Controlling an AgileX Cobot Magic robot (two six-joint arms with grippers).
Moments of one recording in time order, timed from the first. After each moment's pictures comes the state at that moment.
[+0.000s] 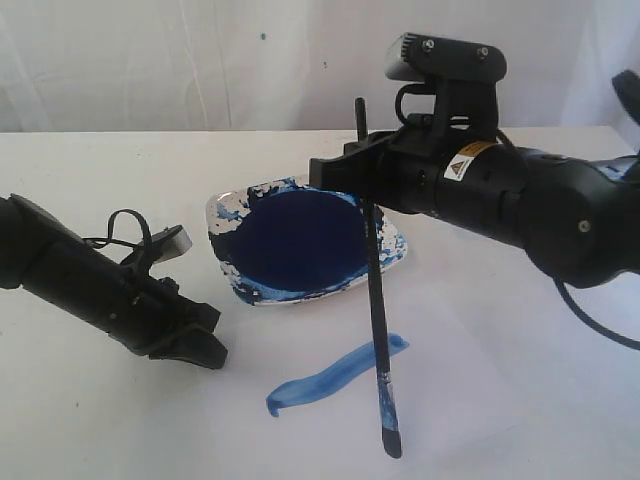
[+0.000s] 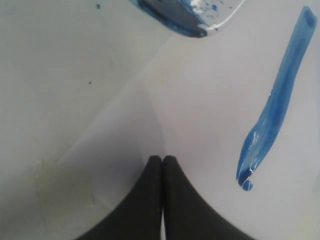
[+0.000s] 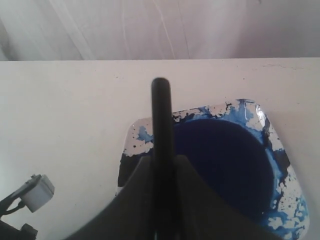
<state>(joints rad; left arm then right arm) -0.27 1.91 -0.90 -1.13 0.75 1.04 0.75 1.46 -0.82 0.27 -0.22 0.01</state>
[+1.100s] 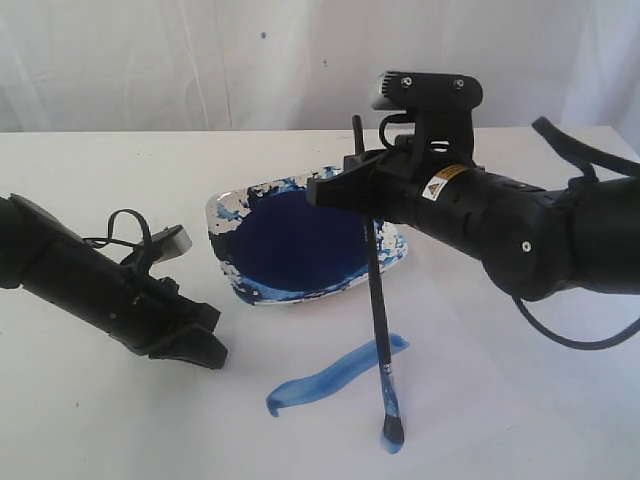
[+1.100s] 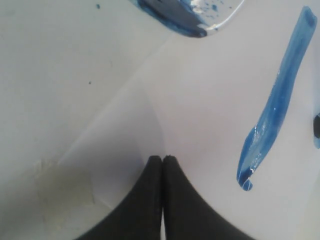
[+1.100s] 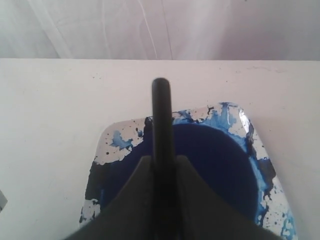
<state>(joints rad) -0.27 1.91 -0.90 -1.13 0.75 1.04 0.74 1.60 -0.82 0.28 -0.38 -0.03</state>
